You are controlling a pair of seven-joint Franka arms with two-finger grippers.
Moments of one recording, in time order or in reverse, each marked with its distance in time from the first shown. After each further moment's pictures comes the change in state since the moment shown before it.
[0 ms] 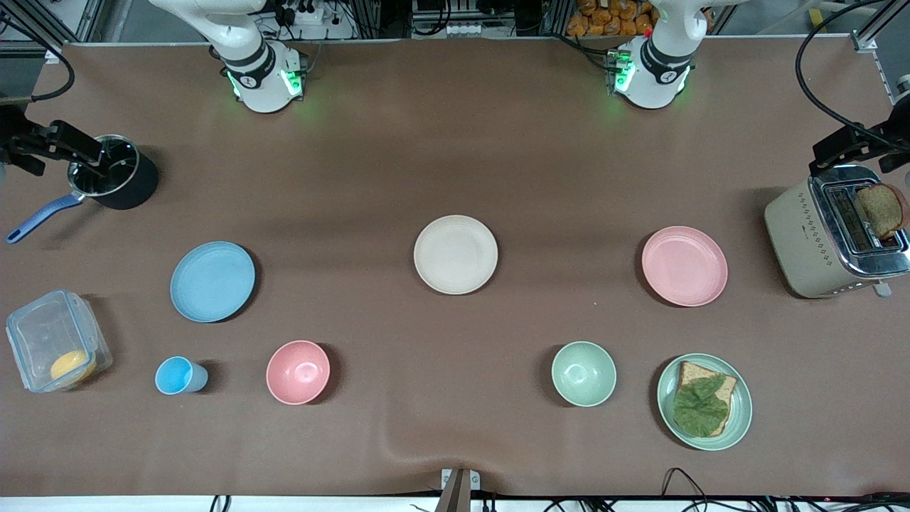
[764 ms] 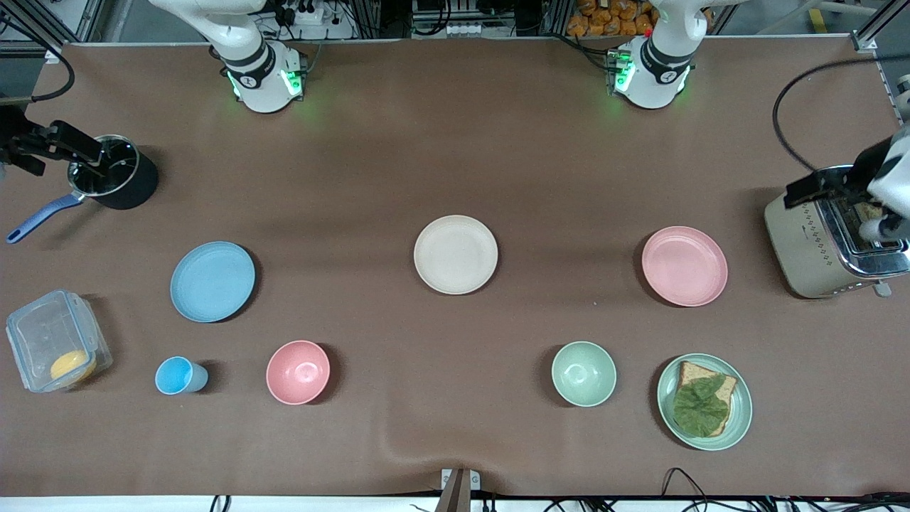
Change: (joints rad) left arm 0.024 0.098 0.006 -0.132 0.000 0.152 0.000; right arm 0.000 0.002 -0.002 -0.003 0.000 -0.001 0.000
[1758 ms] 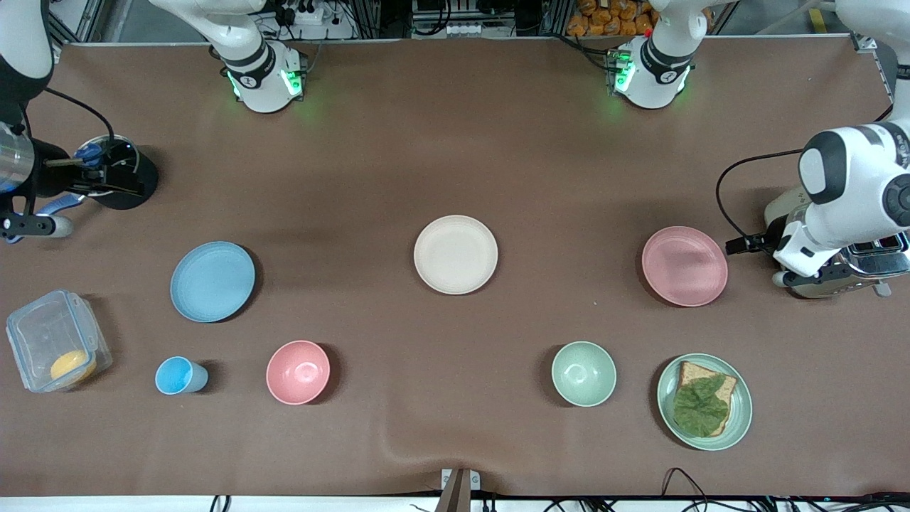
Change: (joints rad) left arm 0.119 0.144 0.003 -0.487 0.000 0.596 0.000; right arm -0.005 0.143 -0.009 -0.020 0.000 -0.086 -0.001
